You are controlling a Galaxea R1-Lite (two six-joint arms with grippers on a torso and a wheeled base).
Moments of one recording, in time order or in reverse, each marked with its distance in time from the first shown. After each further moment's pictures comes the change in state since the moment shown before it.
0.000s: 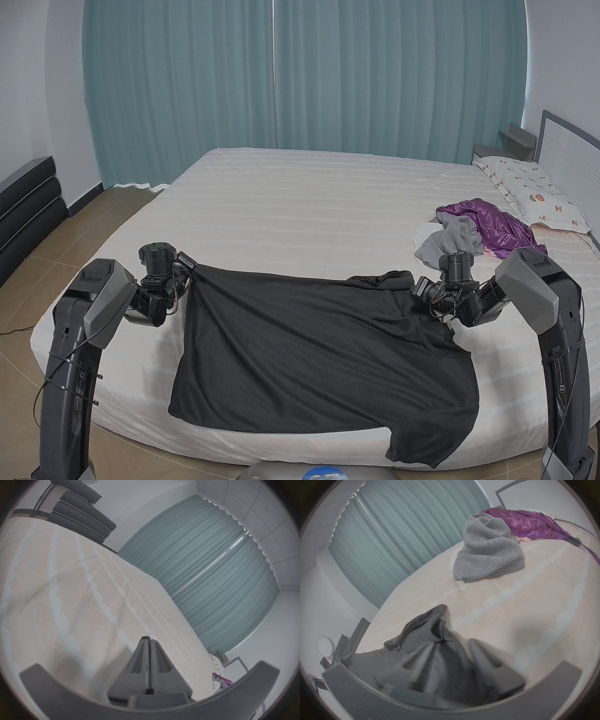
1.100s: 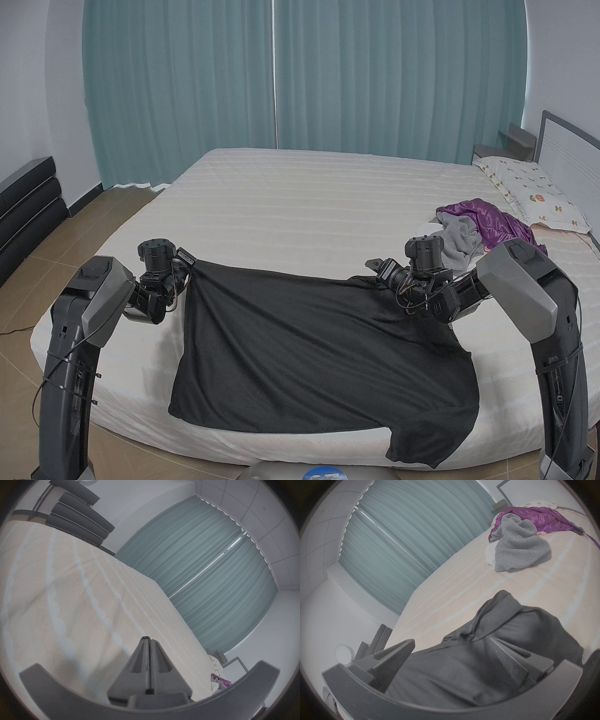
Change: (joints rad) left arm -0.004 -0.018 0.004 -0.005 0.006 0.006; right arm 0.169 -0.072 -0.042 0.005 -0.049 0.188
